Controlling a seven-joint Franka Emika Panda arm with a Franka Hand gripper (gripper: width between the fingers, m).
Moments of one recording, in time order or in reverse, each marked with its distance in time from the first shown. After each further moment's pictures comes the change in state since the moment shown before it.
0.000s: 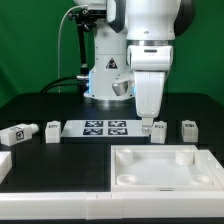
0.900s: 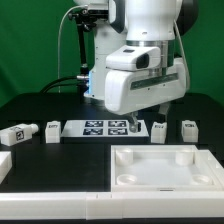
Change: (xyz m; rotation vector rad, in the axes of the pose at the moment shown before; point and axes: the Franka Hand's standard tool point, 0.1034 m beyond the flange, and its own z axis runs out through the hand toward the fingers) arm 0.005 -0.002 0.000 0.020 0.018 0.801
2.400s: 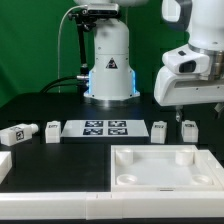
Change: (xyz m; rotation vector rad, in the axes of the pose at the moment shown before) arm 0.020 -0.129 0.007 0.072 -0.311 0.451
